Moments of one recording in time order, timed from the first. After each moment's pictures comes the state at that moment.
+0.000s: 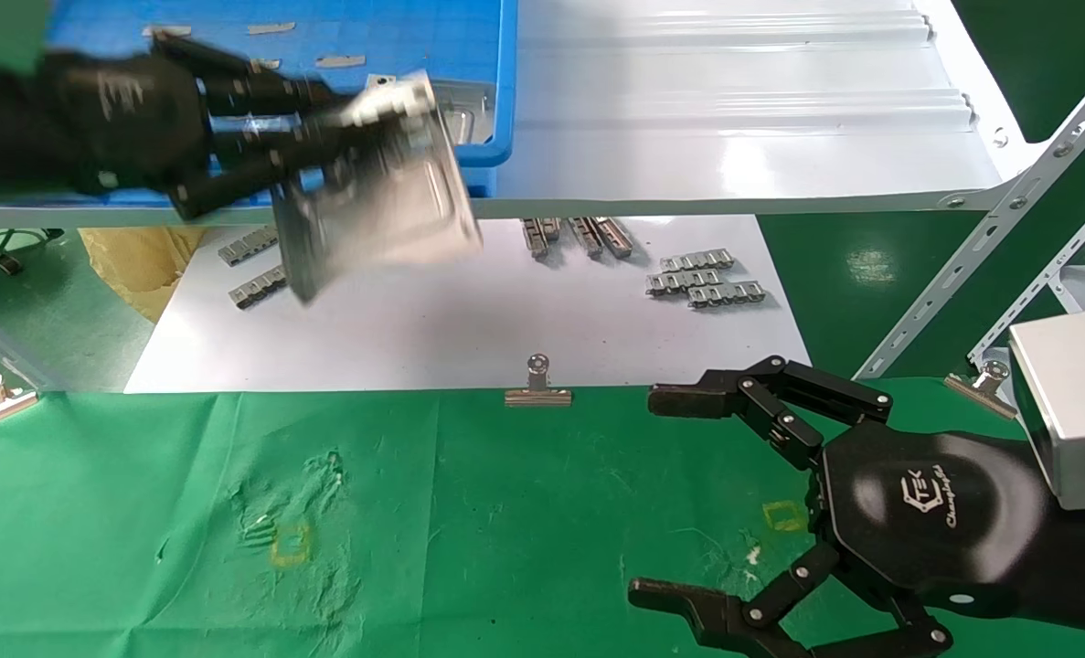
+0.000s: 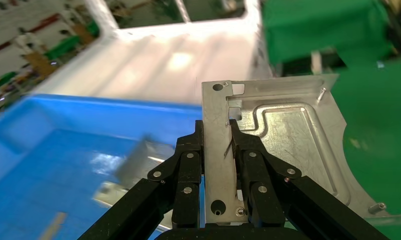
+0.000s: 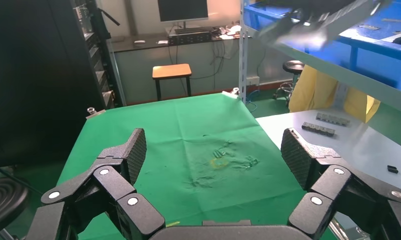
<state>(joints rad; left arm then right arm) -1.91 0.89 0.52 -0.37 1.16 1.60 0.26 1.09 -0.58 -0.35 1.26 -0.68 -1.47 0.15</state>
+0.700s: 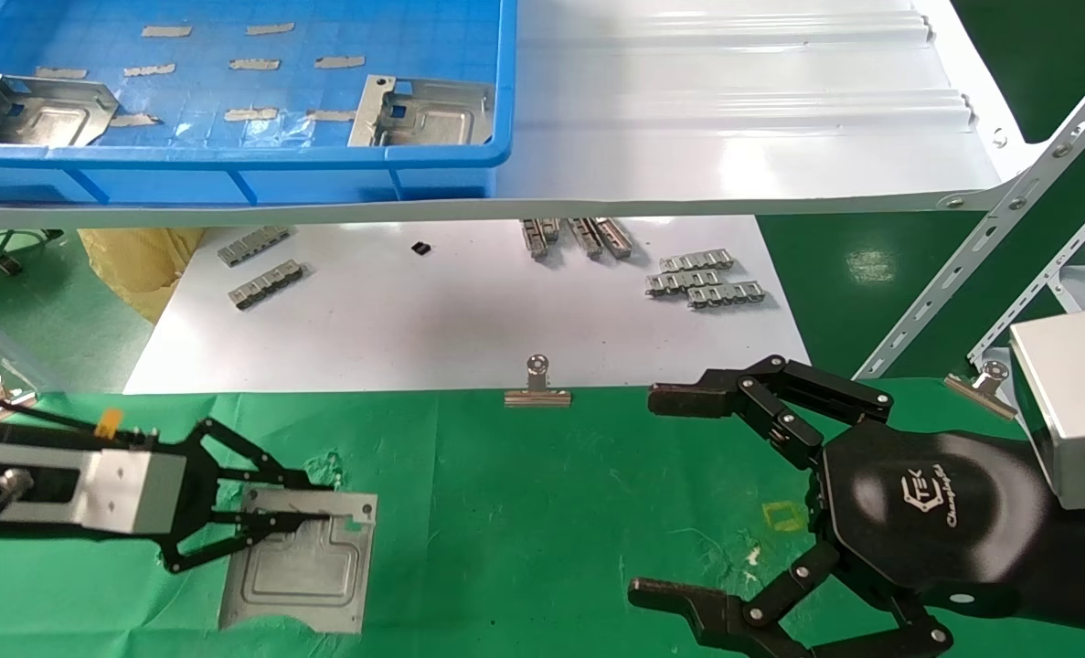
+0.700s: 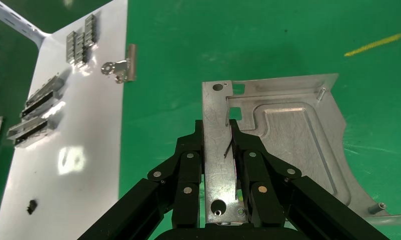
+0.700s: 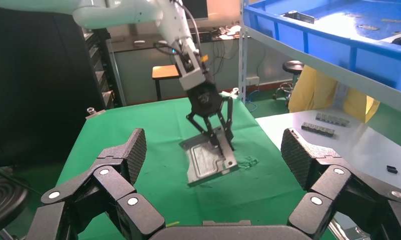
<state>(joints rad) -1.63 0.77 0.83 -0.47 1.15 1.57 0.68 1.09 -0.58 -0.35 1.26 -0.68 -1.47 0.15</state>
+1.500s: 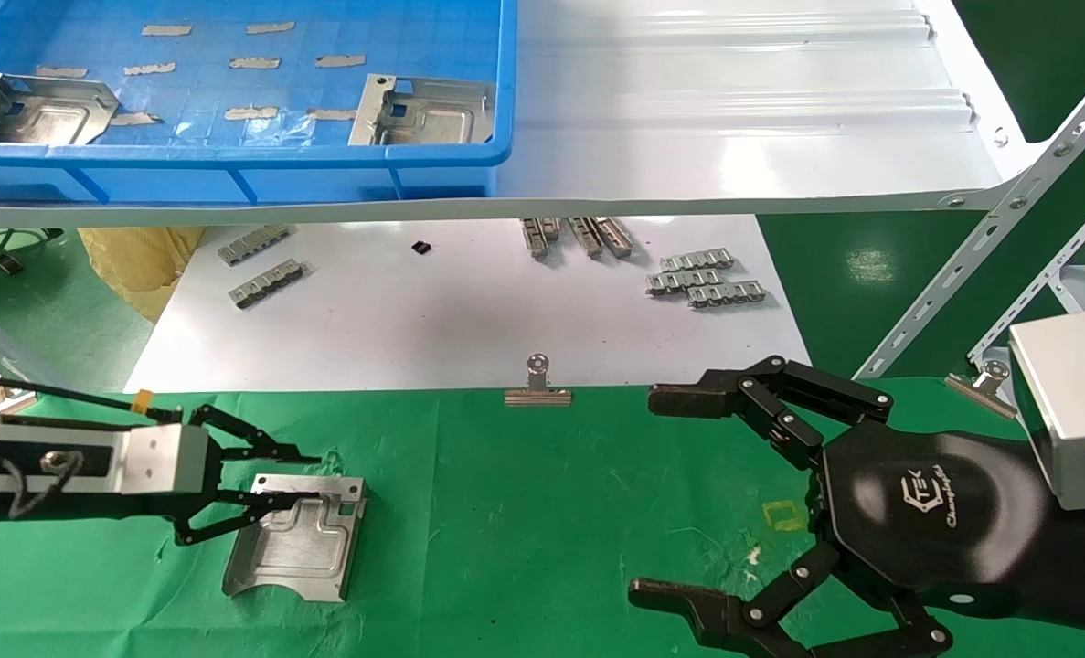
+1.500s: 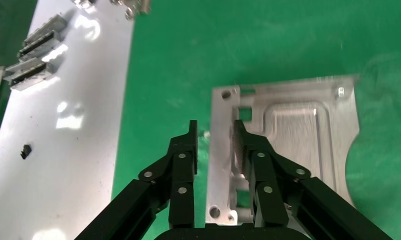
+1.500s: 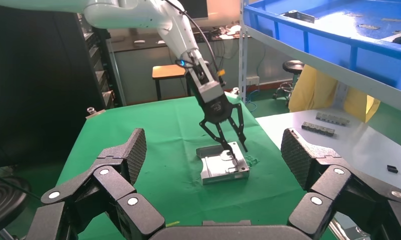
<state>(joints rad) -1.70 0.88 0.86 -0.11 1.19 1.55 0.84 1.09 -0.58 -0.35 1.26 -0.68 -1.47 0.15</state>
